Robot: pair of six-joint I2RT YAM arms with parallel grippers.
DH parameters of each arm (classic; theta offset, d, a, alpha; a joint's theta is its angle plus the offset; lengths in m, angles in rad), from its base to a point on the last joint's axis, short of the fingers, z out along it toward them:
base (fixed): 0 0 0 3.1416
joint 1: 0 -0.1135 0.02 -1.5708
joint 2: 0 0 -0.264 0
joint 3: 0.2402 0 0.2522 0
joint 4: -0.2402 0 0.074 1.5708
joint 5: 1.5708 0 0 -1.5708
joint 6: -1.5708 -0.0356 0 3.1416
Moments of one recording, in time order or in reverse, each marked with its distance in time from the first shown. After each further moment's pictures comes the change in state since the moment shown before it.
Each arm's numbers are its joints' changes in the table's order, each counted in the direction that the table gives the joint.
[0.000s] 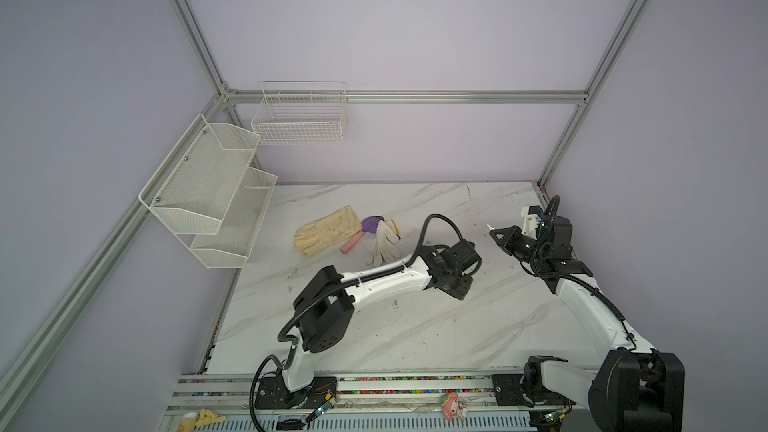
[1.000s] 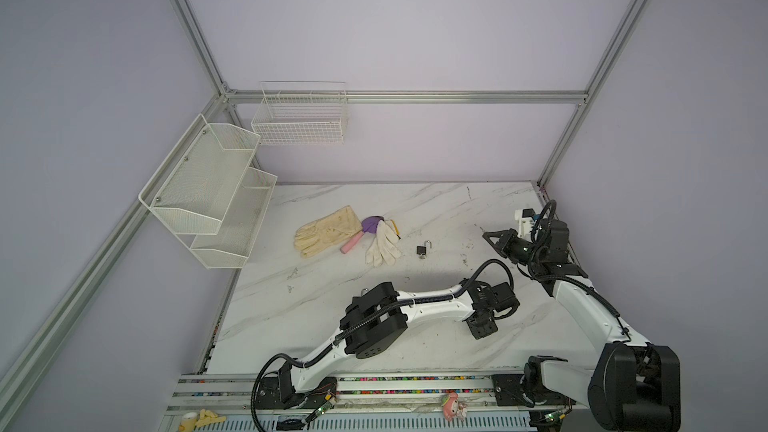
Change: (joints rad) left arm 0.229 -0.422 0.312 -0.100 -0.017 -0.513; right arm 0.008 -0.023 -0.057 0.108 -0.150 -0.056
